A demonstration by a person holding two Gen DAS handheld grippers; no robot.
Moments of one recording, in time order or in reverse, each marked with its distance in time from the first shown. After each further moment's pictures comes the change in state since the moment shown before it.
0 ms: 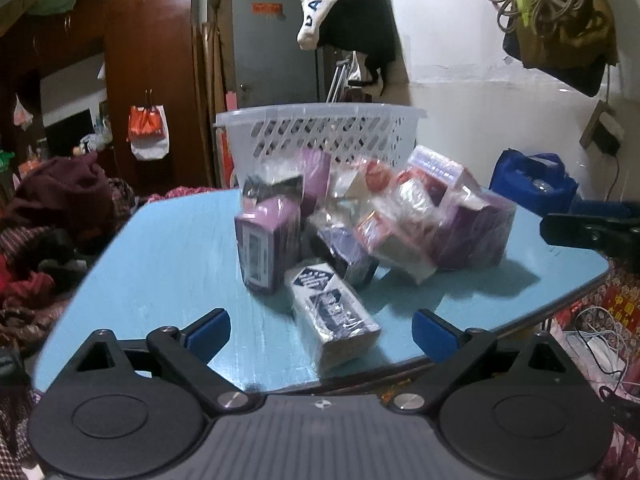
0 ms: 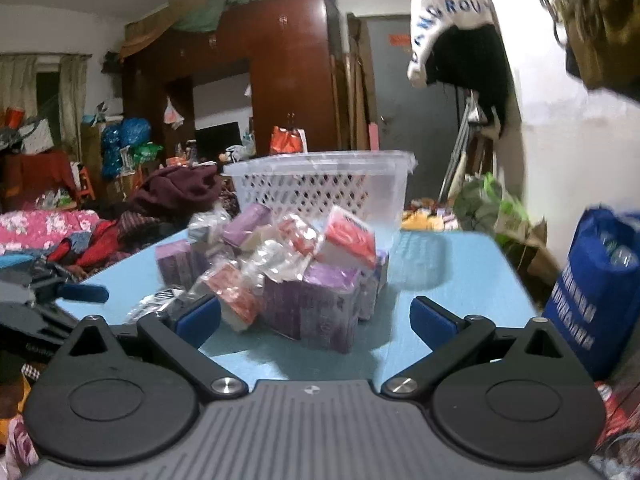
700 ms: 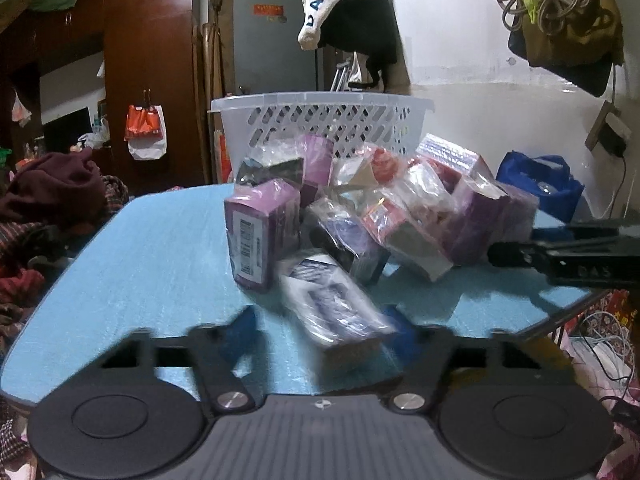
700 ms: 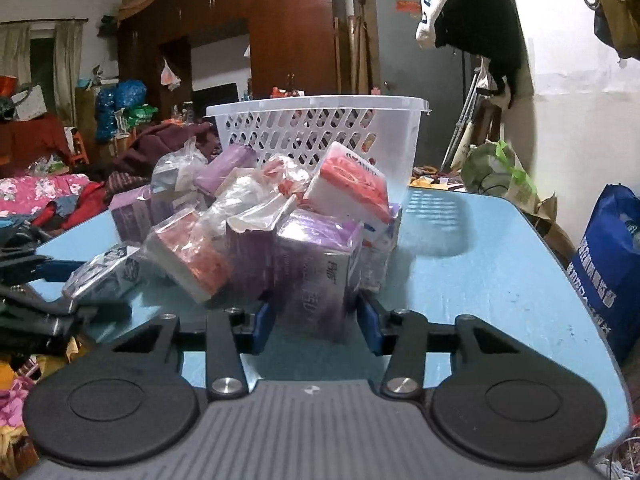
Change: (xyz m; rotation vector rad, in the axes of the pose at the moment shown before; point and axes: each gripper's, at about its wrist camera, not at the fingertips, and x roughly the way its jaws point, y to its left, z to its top) left arm 0.019 0.002 -0.012 -0.007 -0.025 -0.007; right arm 0.043 -0.006 -0.020 -0.048 0.097 -0.015
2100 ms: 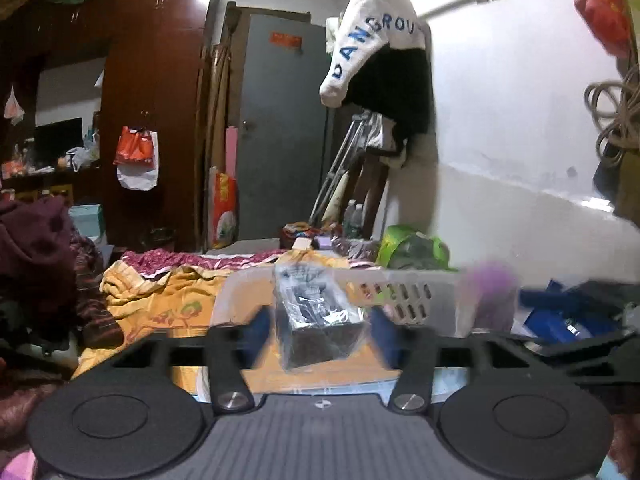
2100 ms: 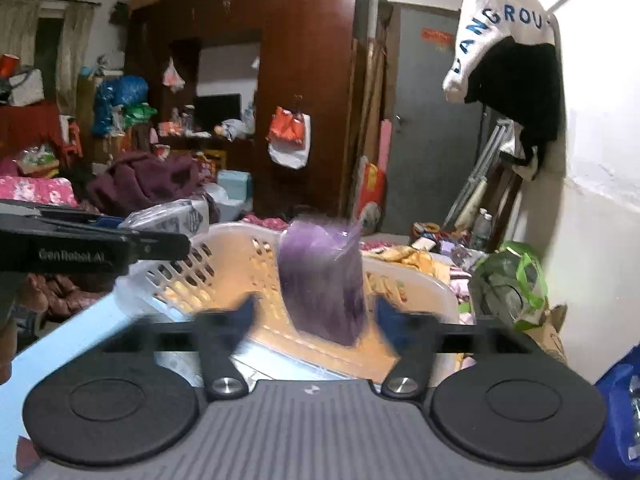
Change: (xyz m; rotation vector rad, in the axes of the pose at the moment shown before) left arm 0.160 0.077 0.237 -0.122 -0.084 -0.028; right arm 0.143 -0.006 0.214 -0.130 -0.029 -0.037
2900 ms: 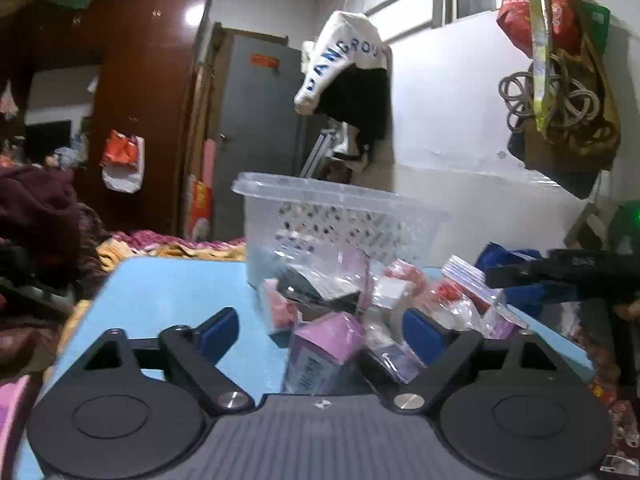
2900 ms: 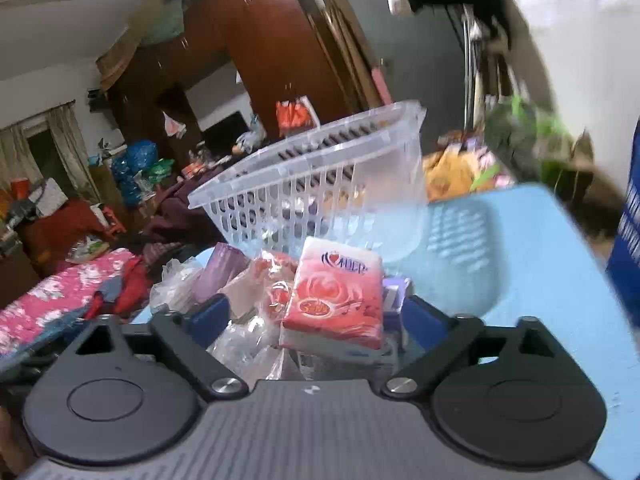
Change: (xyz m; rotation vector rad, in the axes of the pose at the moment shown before) left arm -0.150 0.023 -0.168 -0.014 -0.093 -0.137; right arm -0.077 -0.052 -0.130 0.432 0.058 0.232
